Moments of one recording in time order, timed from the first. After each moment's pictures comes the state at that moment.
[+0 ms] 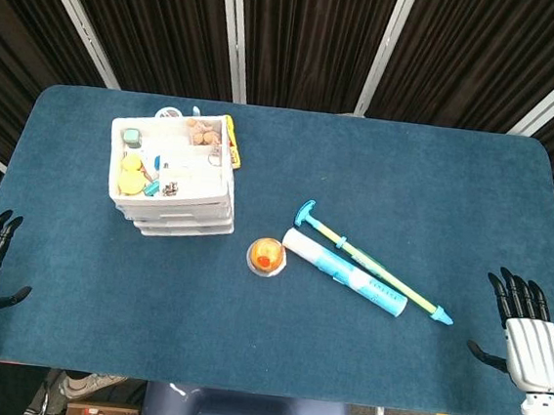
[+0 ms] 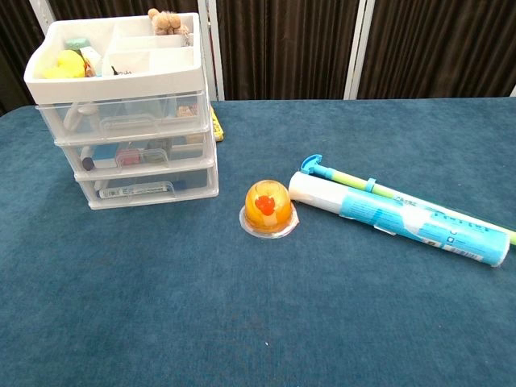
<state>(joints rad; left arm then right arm) -0.09 -1.17 -0.05 -1.63 1.47 1.49 0.15 0.09 -1.12 0.05 -1.61 -1.52 1.46 -0.06</state>
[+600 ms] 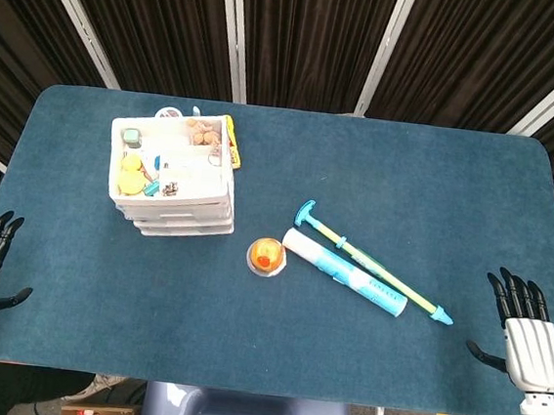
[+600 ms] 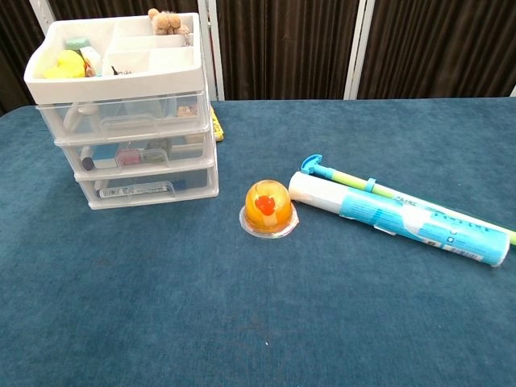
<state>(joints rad) -0.09 -1.17 -0.05 -1.63 1.48 1.48 0.14 0.10 -1.12 0.05 -1.61 -1.51 1.45 -0.06</state>
